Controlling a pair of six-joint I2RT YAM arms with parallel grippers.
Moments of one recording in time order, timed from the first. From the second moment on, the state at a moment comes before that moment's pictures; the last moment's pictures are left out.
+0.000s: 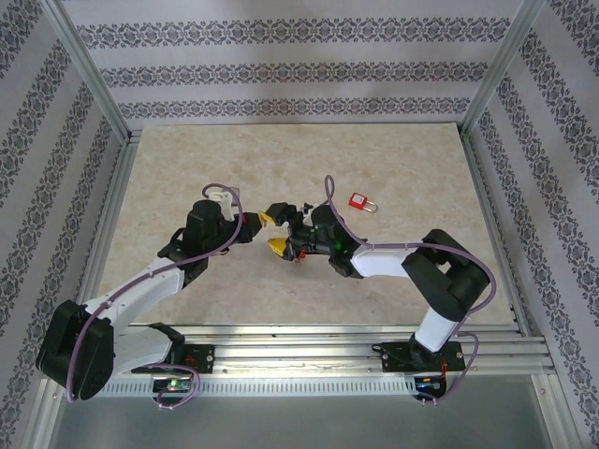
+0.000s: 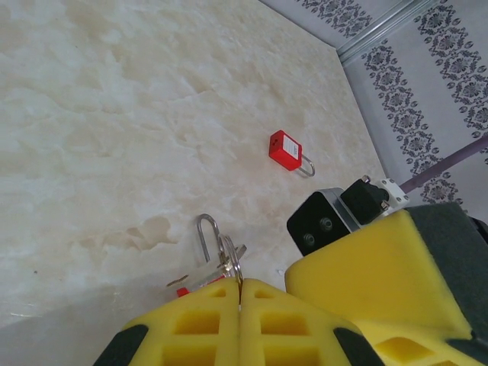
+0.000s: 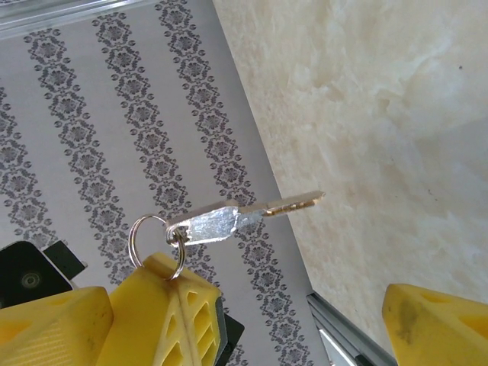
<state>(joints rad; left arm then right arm) -0.44 1.16 0.60 0.12 0.26 -0.68 0.77 1.70 0.75 0.70 -0.36 1.73</state>
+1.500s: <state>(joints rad) -0.50 1.13 0.52 0.33 0.37 -0.58 0.75 1.73 0.61 1.02 -0.33 1.81</state>
